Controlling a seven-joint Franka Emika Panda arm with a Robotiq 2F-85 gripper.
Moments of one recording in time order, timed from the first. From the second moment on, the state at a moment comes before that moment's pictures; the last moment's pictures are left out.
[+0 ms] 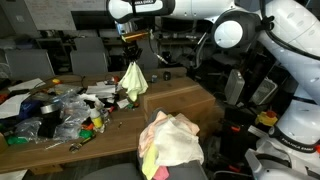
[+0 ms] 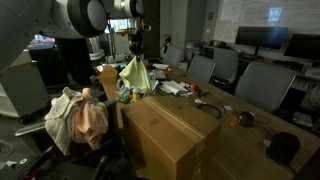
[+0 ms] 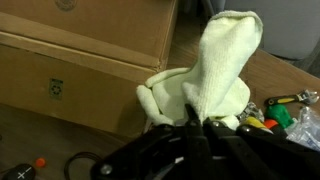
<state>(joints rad) -0.01 0.94 -0.04 -0.71 -0.04 1.53 0.39</state>
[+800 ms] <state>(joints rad) 0.12 0.56 -0.03 -1.22 -0.11 1.56 0.27</state>
